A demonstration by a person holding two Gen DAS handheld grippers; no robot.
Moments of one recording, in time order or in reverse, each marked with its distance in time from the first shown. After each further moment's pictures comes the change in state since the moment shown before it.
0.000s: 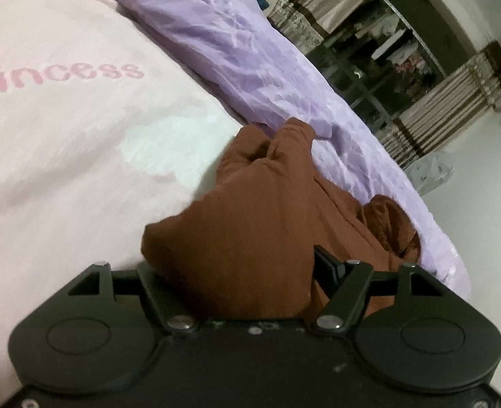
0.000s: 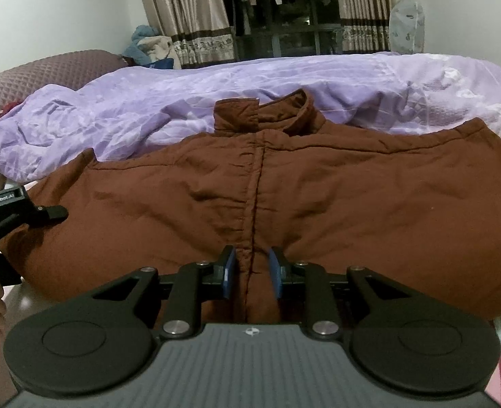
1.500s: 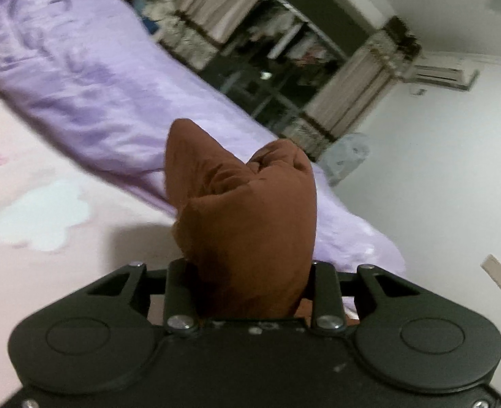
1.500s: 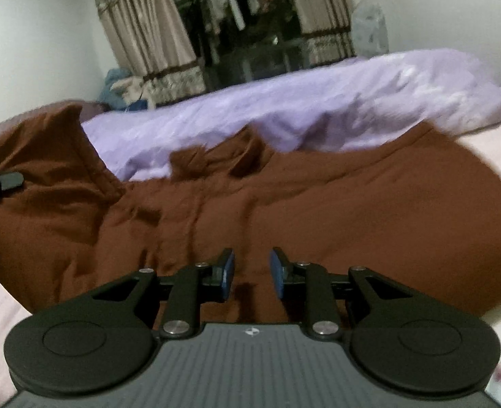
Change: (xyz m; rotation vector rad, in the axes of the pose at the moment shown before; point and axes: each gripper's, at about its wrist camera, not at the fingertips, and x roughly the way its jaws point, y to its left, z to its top) left arm -0.023 -0.125 0.019 0.226 -0.044 -0.293; right arm -0.028 -0.065 0.013 0.154 -0.118 -0.030
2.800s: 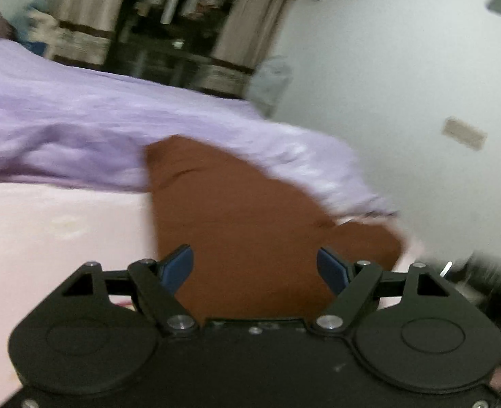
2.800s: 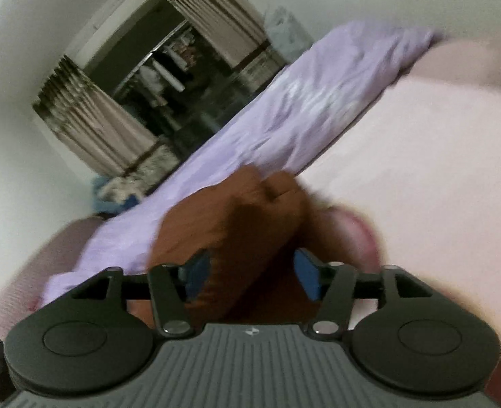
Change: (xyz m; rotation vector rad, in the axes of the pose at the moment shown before) left arm 0.072 -0.061 -0.094 0.411 0.173 -0.071; right arm -0.099 -0.189 0.018 0.495 -0.089 0.129
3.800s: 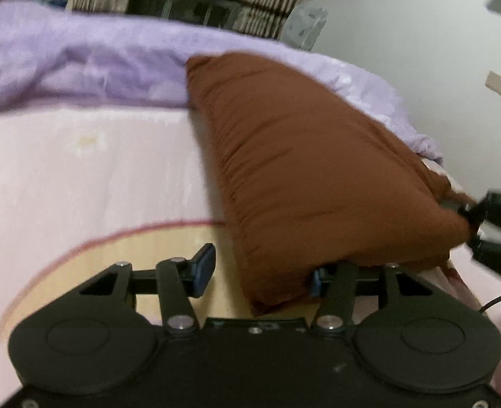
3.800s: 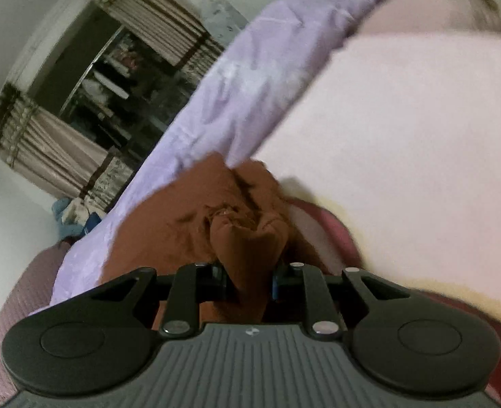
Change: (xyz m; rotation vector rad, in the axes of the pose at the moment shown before) left arm 0.065 0.019 -0.049 -0.043 0.208 0.073; right arm 0.074 -0.053 0.003 0.169 0.002 -0.149
